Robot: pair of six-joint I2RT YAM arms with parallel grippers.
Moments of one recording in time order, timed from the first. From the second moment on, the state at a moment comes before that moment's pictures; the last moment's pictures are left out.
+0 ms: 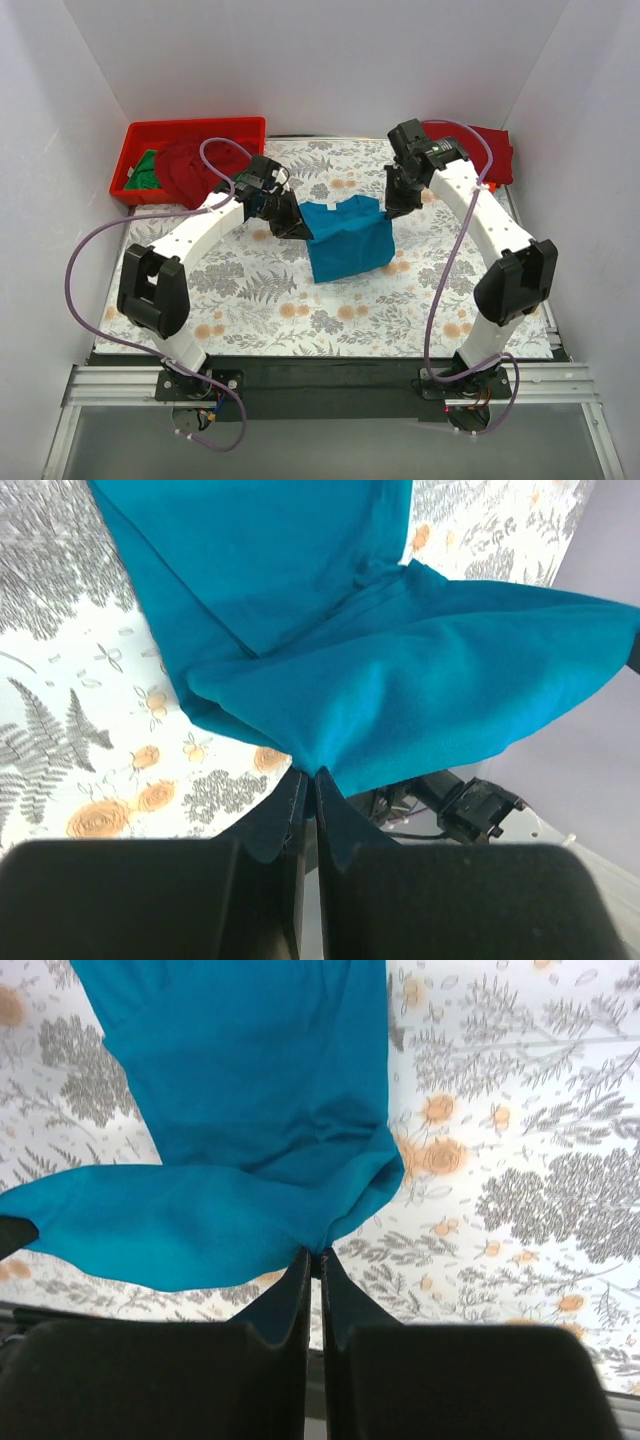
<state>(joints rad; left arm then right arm) -0.45 1.68 1.38 -0.70 0.46 -0.73 0.45 1.71 1.74 -1.19 -0.03 0.47</state>
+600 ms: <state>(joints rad) -0.36 1.85 1.46 -0.60 0.51 -0.70 0.43 2.01 2.04 -1.16 0.02 0.39</state>
